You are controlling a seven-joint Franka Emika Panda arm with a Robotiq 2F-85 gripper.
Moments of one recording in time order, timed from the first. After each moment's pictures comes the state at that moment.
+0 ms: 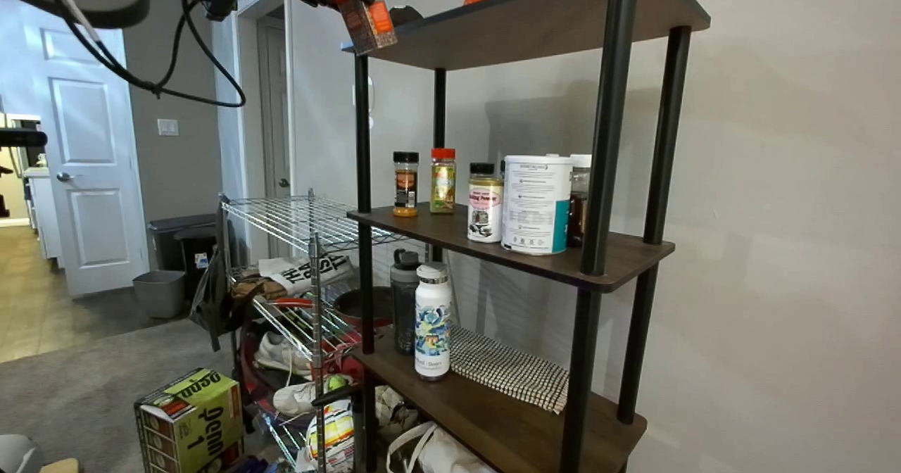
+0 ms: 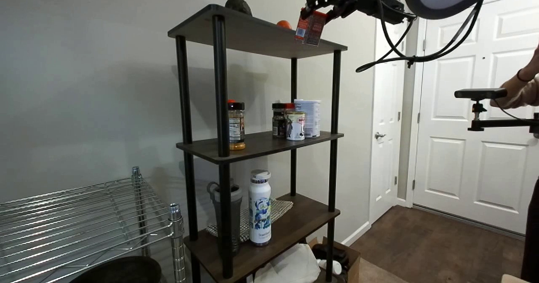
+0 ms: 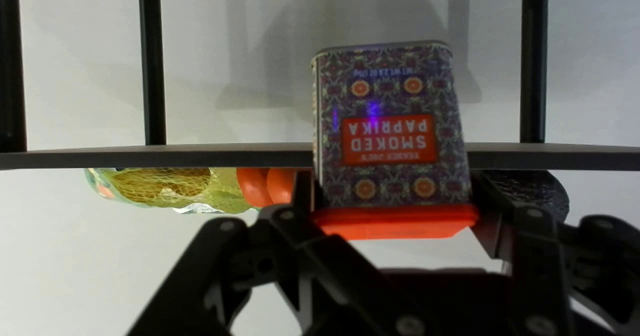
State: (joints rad) arm -0.03 -0.77 0.14 -2.35 -0.44 2.84 0.58
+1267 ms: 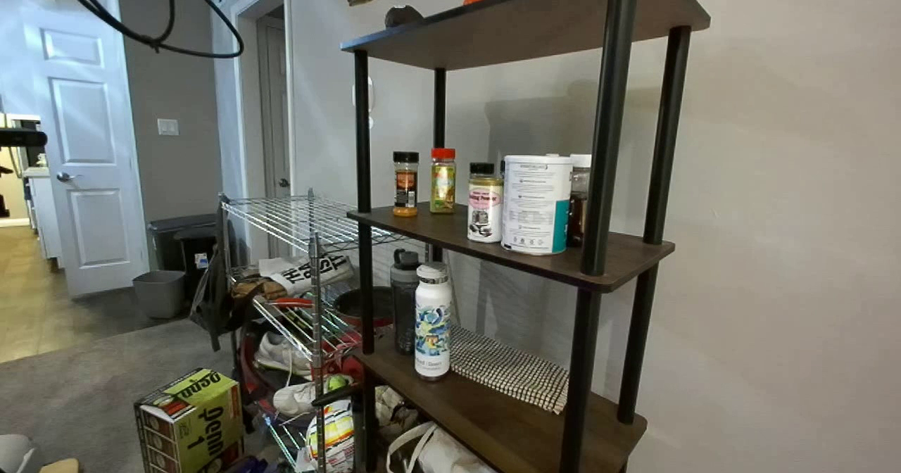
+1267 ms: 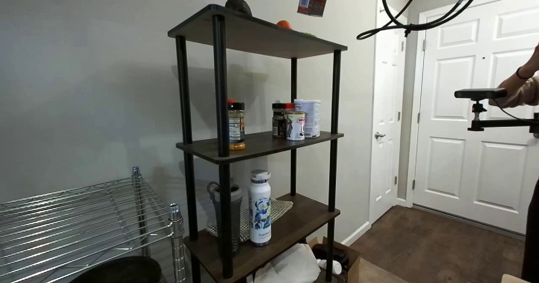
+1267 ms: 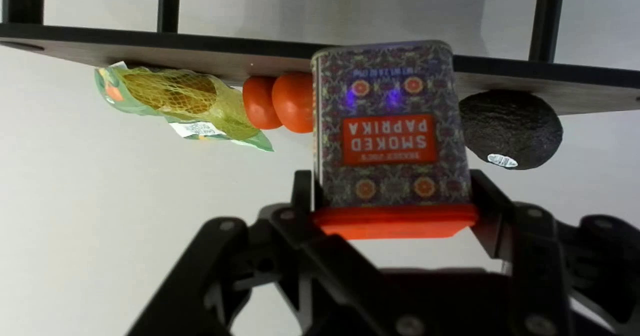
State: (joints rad) arm -0.15 -0.78 0.24 -2.19 -0.27 2.71 0.36
